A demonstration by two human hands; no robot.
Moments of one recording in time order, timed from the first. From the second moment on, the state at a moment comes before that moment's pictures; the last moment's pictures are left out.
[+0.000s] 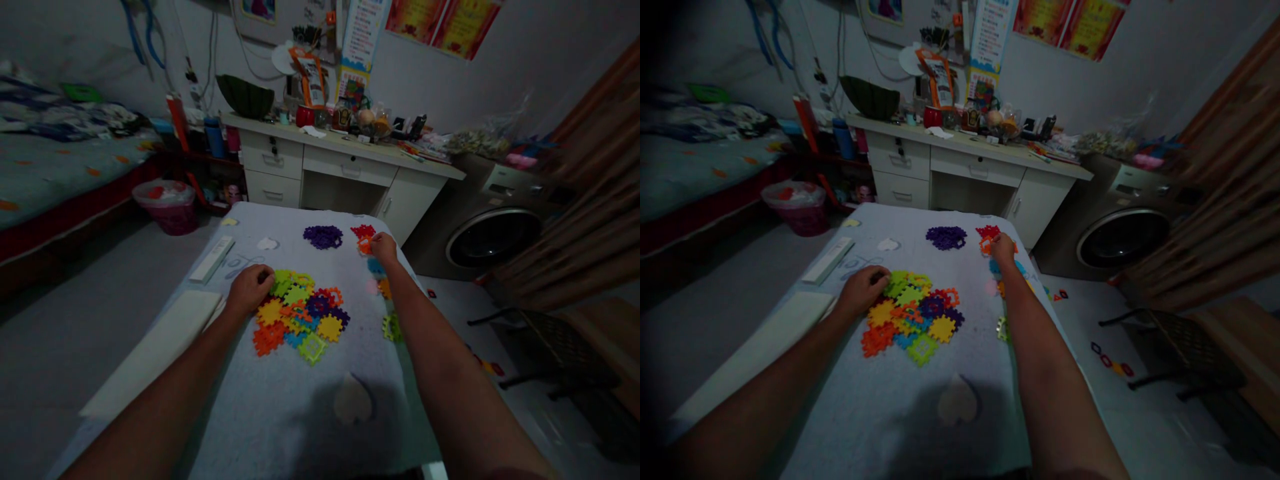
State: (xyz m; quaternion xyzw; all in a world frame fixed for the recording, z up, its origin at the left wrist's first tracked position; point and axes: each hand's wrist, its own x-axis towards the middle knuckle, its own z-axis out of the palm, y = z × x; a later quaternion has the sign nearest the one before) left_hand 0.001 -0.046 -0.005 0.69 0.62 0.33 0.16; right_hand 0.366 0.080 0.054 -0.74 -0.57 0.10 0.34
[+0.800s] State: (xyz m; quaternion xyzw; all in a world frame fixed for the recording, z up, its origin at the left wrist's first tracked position) left_hand 0.000 -0.046 -0.007 0.69 0.61 0.35 0.17; right_hand 0.334 -0.025 0.058 -0.57 -0.76 0.20 0.25
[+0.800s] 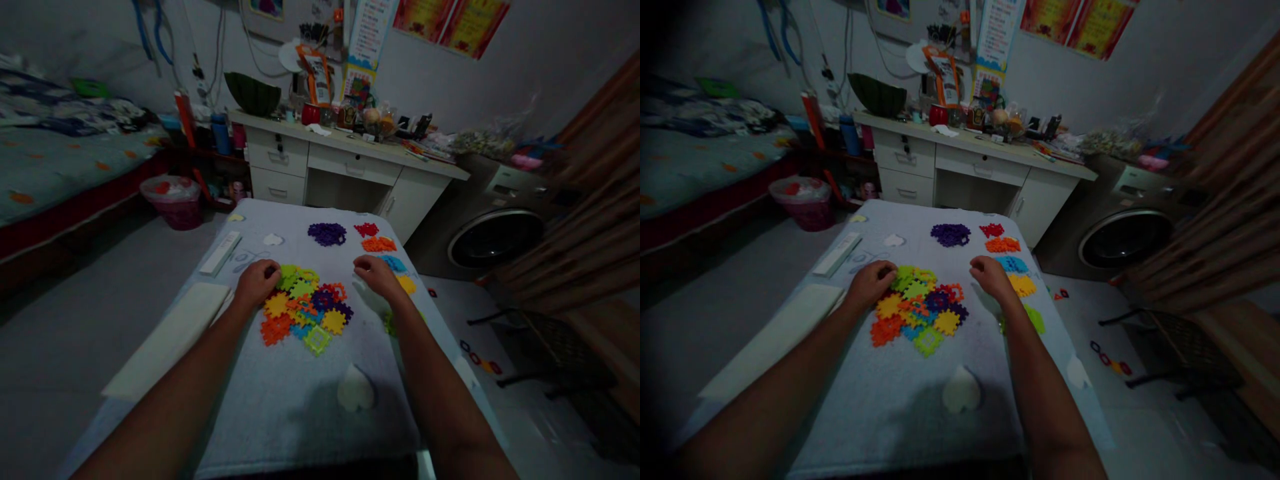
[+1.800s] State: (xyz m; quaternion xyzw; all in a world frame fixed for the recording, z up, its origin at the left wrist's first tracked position) left_hand 0.002 -0.049 -0.001 0.68 0.61 0.36 0.18; right_hand 0.315 -0.065 0.004 -0.55 -0.68 0.33 0.35
